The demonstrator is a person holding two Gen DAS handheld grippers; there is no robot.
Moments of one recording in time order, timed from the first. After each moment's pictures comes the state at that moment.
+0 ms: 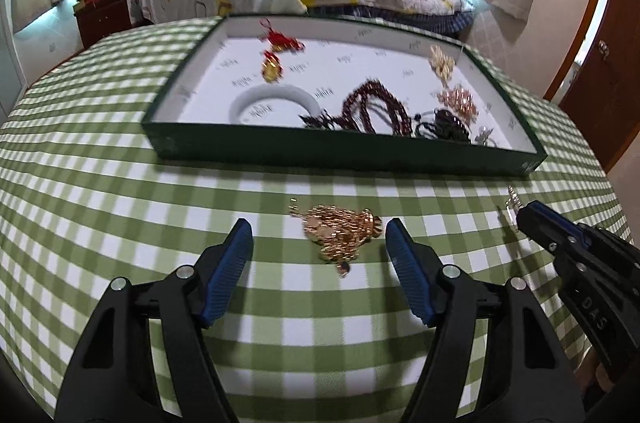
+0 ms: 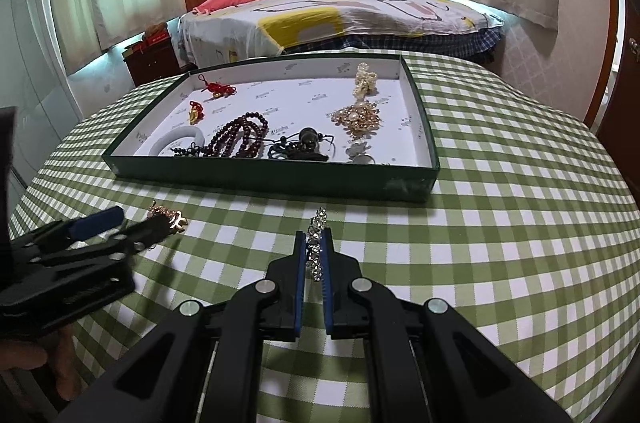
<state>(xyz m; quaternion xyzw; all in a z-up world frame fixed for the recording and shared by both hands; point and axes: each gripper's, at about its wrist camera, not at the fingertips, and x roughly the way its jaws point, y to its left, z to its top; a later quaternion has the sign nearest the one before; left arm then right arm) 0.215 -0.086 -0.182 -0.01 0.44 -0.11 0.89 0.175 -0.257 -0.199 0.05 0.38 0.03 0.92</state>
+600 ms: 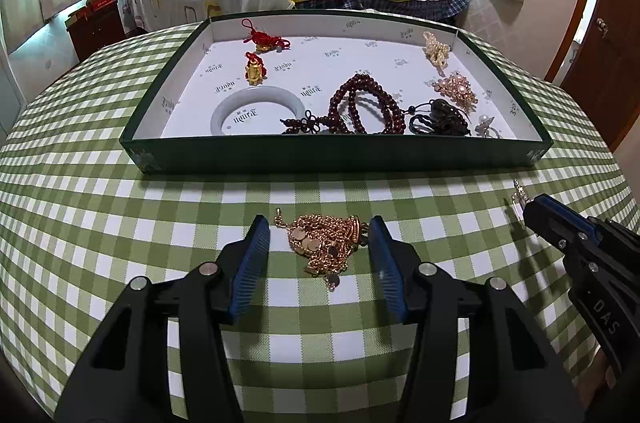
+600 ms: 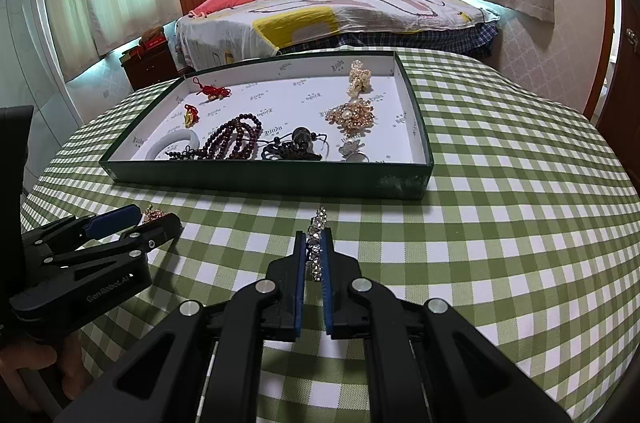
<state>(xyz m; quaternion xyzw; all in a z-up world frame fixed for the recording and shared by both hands) 0.218 -0.096 -0.182 0.02 0.43 -0.12 0.89 0.177 -0.263 -0.201 0.06 0.38 0.03 0.92</state>
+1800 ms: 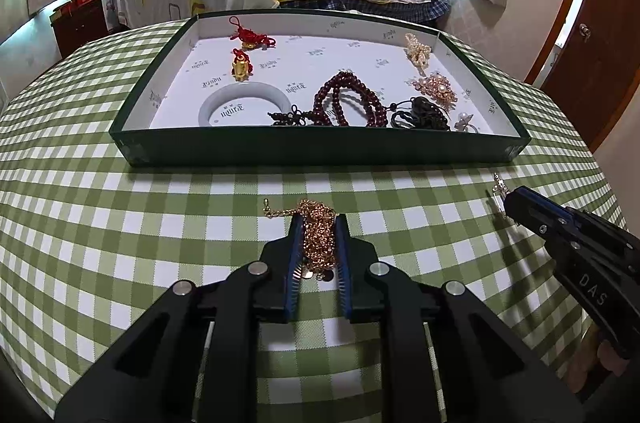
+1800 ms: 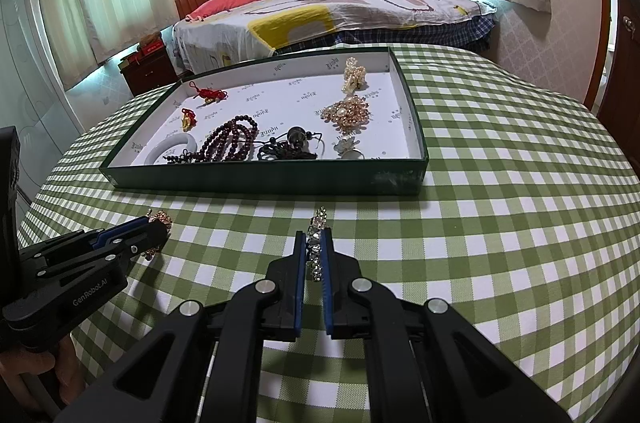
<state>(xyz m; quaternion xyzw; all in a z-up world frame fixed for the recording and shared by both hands) 0.213 -0.091 -0.181 0.01 0.43 -0.15 0.89 0.177 -0.268 -0.203 0.08 0.38 0.03 0.92</state>
